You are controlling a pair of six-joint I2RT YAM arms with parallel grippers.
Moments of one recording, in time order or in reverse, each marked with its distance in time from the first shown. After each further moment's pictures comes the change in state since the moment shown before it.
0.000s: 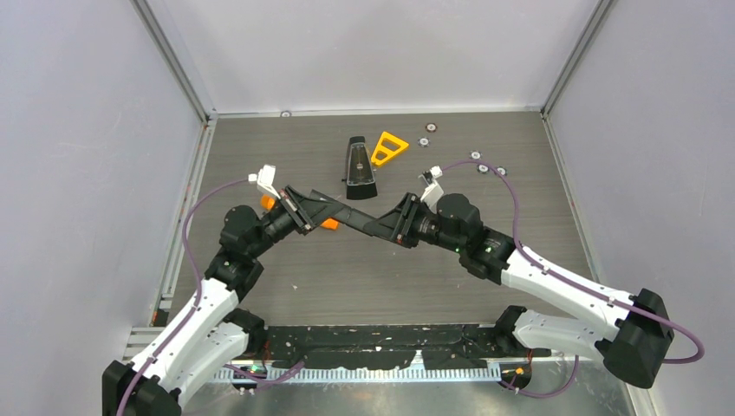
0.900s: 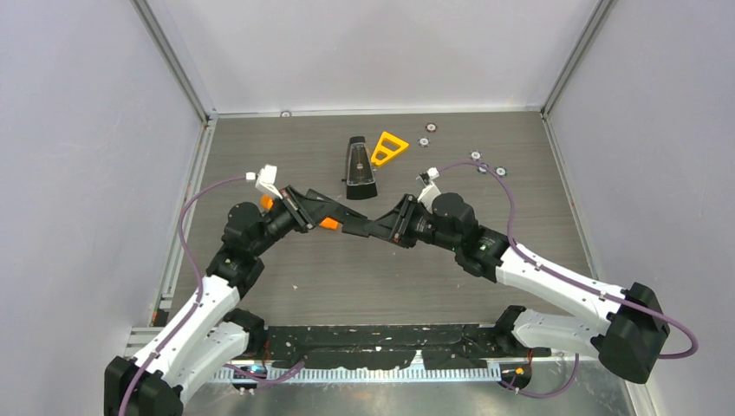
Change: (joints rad) left arm 0.007 0.026 0.003 -0.044 -0.049 0.182; right arm -0.002 0.039 0.001 0.002 -0.008 0.020
